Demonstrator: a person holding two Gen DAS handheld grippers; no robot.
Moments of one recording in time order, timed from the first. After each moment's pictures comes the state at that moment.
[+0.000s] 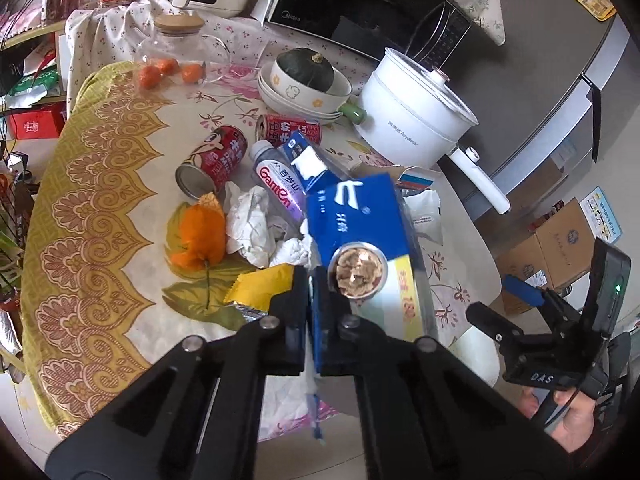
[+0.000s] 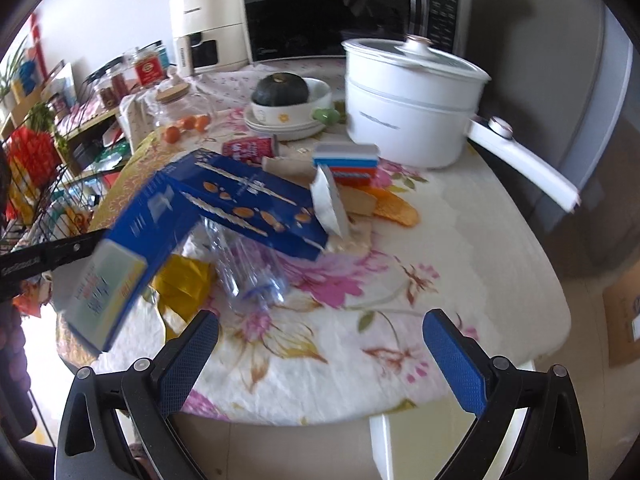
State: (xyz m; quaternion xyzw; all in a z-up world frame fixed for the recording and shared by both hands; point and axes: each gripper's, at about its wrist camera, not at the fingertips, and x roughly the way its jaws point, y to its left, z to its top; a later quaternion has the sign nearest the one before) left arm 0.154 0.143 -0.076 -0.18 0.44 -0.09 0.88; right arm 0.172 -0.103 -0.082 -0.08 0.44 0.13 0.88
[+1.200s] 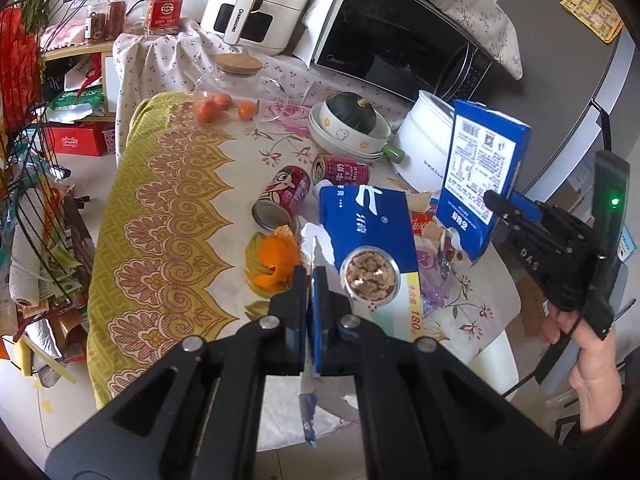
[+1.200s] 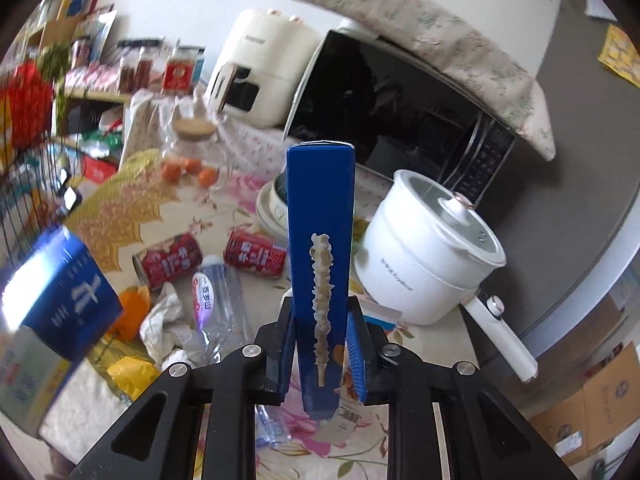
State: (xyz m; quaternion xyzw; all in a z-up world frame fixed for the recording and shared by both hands) left arm 0.128 0.192 -0.058 -0.18 0.40 -0.04 0.90; right arm 0.204 -0.013 -0.029 -0.22 0.29 0.10 0.93
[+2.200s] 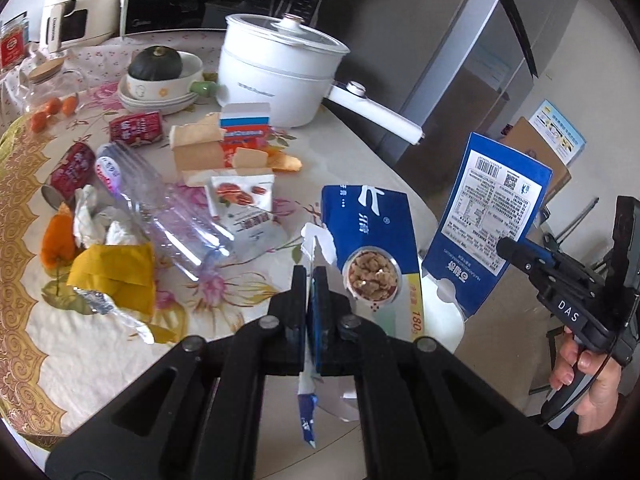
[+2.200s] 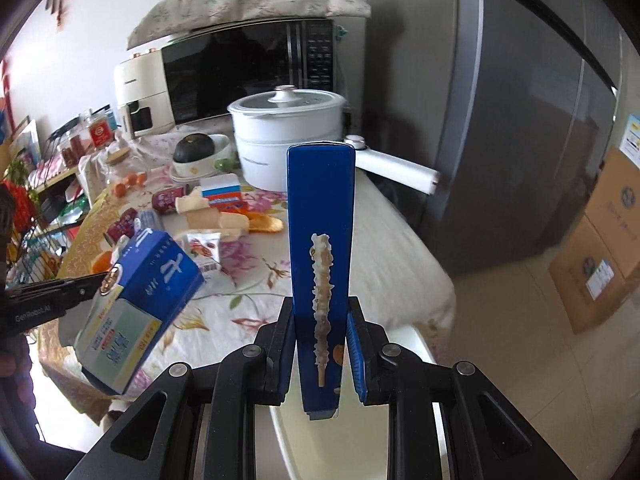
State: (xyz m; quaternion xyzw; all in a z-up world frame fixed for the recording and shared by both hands) left arm 0.124 -0.027 -0.061 -0.08 0.44 -0.21 0.87; right arm 0.080 -0.260 -0.029 -0.03 0.38 0.01 0.92
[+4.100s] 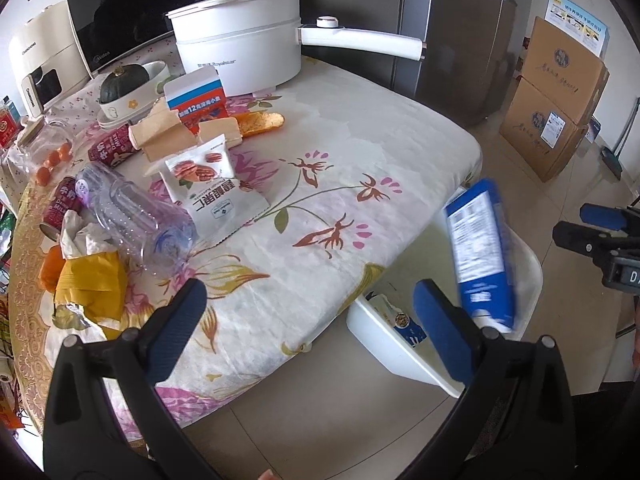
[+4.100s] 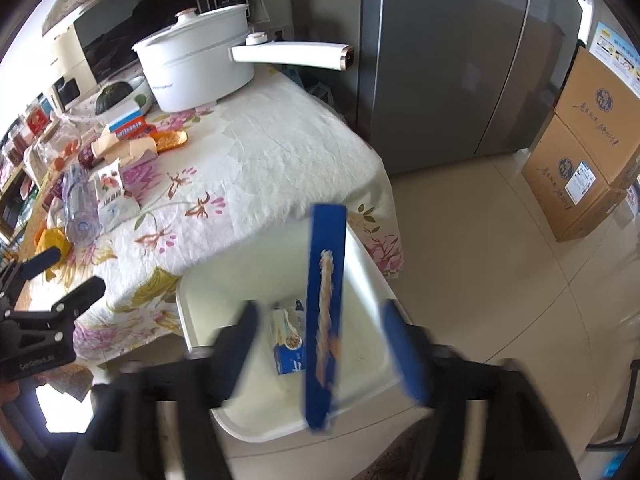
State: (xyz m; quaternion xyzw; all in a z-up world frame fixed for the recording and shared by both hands) left arm 0.116 -0.113 -0.112 0.08 0.45 -0.14 0.88; right arm 0.075 -0.347 -0.093 0.03 0.49 -0.05 0.87
